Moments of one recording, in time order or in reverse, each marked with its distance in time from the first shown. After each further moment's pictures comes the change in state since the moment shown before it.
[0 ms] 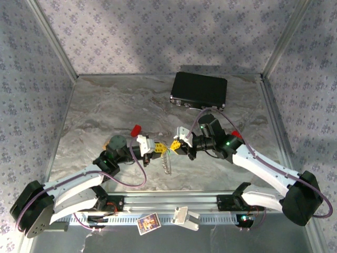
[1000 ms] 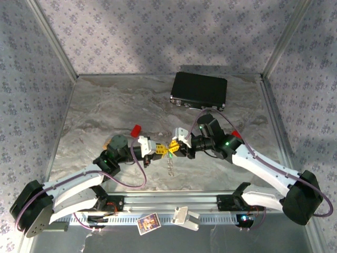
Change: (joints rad) left arm -0.015 0.000 0.019 -0.032 0.025 0.026; right arm 0.021 0.006 0.015 0.011 -0.019 -0.013
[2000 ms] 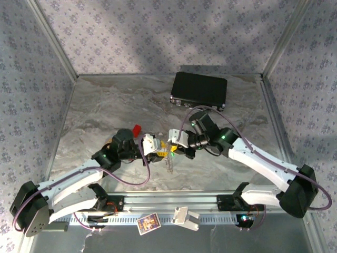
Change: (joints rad) left arm -0.013 0.006 0.156 -0.383 -0.082 0.152; right arm 0.069 0.080 0.194 -0.327 0.211 -0.163
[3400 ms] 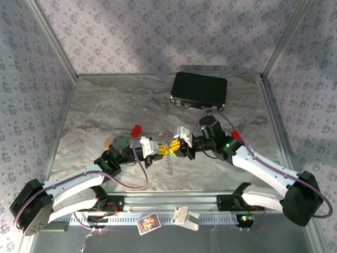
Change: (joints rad) left arm -0.025 -0.001 -0.149 0.362 0.013 -0.147; right arm -0.089 -0.092 -0.247 0.421 -0.267 0.272
